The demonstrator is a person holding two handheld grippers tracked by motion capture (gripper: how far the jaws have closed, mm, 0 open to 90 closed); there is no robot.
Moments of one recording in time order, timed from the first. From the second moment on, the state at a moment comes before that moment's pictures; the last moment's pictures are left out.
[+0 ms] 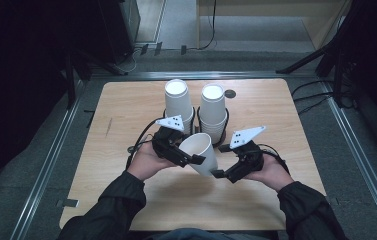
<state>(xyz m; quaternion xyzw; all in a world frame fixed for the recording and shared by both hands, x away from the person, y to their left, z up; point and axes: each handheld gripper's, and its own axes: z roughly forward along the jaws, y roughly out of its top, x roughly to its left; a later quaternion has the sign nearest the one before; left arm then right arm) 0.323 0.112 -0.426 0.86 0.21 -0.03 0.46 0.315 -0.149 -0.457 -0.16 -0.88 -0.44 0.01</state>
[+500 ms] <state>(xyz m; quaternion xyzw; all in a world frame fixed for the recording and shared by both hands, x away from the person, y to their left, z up) 0.329 0.121 -0.434 0.89 0.21 0.00 0.41 0.313 -0.160 -0.459 -0.19 -0.89 -0.42 -0.04</state>
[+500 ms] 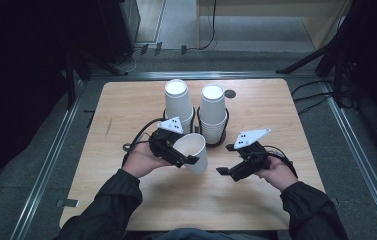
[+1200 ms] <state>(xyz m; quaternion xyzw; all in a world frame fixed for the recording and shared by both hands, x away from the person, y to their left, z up) 0.337 0.150 -0.427 0.88 0.24 0.02 0.40 0.324 -0.177 -0.462 -0.23 -0.88 -0.42 -0.05</state>
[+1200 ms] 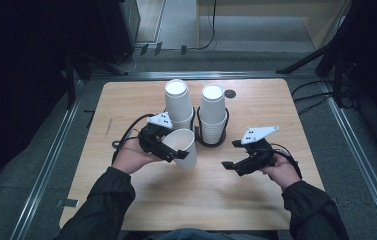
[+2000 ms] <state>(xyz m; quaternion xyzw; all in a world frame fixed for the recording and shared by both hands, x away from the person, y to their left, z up) 0.341 0.206 -0.425 0.86 0.30 0.04 0.41 0.336 -0.174 -0.470 -0.25 -0.88 -0.41 -0.05</state>
